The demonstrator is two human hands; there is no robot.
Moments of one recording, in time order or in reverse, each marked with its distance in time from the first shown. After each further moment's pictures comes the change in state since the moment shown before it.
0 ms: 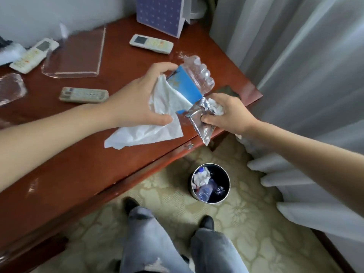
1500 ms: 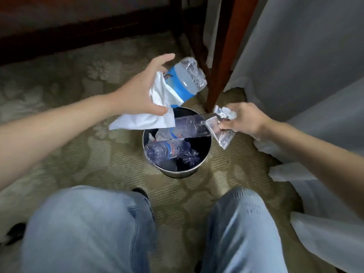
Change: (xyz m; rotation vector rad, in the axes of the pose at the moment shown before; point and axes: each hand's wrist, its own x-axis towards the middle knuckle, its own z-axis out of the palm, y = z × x) left_hand 0.025 -0.144 0.500 -0.029 0.158 -0.232; right_hand -0.124 0.446 0.217 -0.070 -0.361 0.095
